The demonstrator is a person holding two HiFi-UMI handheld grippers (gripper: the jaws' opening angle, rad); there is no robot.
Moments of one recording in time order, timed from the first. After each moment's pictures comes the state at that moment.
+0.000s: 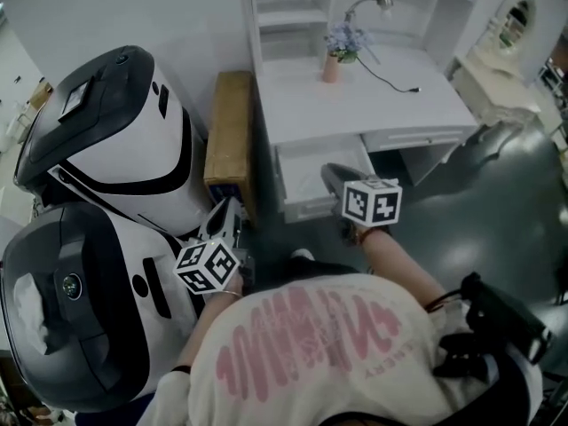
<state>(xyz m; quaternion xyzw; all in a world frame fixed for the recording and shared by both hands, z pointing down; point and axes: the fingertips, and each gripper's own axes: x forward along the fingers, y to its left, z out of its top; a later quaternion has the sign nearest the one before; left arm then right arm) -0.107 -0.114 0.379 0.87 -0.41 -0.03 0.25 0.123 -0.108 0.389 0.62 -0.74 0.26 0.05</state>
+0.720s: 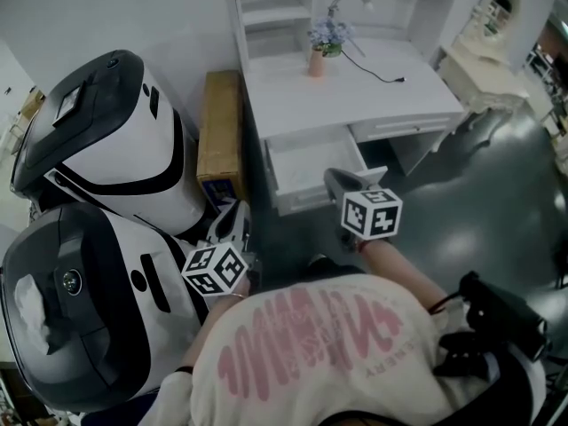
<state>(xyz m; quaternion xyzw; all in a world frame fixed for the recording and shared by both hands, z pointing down) -0.082 -0.072 0.384 0.89 -0.37 -0.03 0.26 0.127 -0.050 0.383 0.65 -0.72 0.23 0.05</state>
